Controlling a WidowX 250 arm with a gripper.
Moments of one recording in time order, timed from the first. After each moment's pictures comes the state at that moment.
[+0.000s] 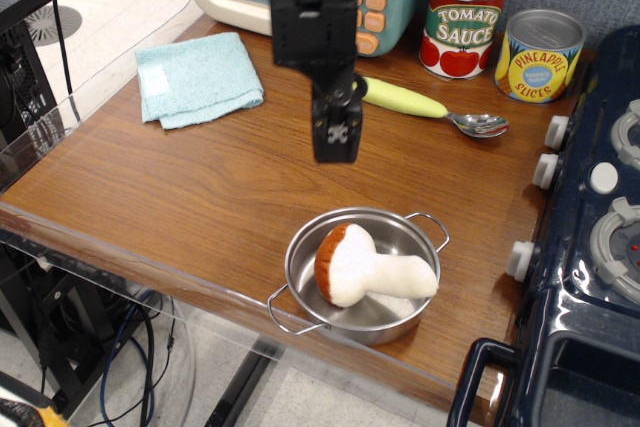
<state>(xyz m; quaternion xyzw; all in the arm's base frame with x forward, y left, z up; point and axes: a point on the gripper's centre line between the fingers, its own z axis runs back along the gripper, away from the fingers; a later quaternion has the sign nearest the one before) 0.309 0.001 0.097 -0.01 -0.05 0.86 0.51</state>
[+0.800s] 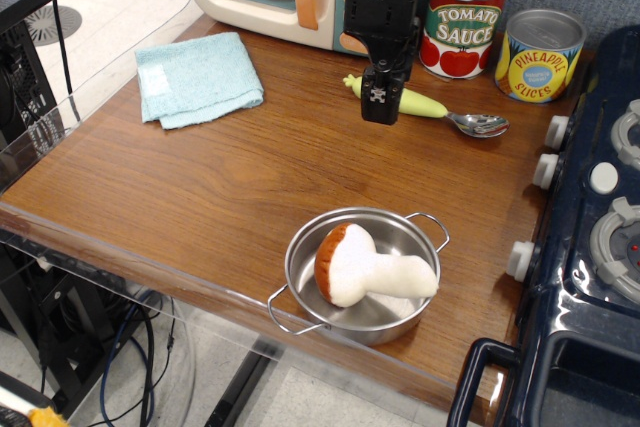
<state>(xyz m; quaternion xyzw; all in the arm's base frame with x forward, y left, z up) 0.406 0.008 0.054 -0.01 -0.07 0.78 0.62</state>
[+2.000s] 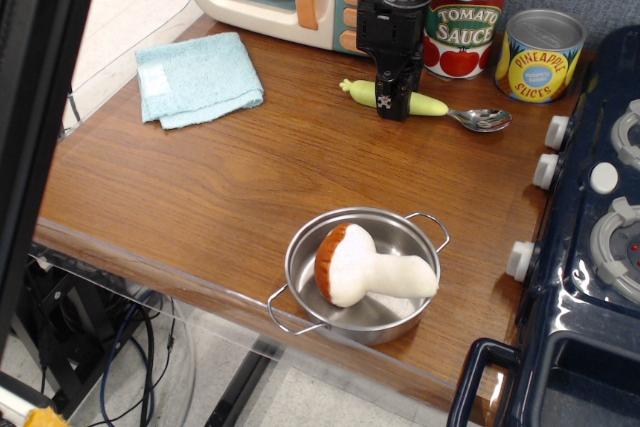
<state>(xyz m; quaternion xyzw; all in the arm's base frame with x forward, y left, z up) 0.447 0.011 0.014 -0.02 -0.05 0.76 0.65</state>
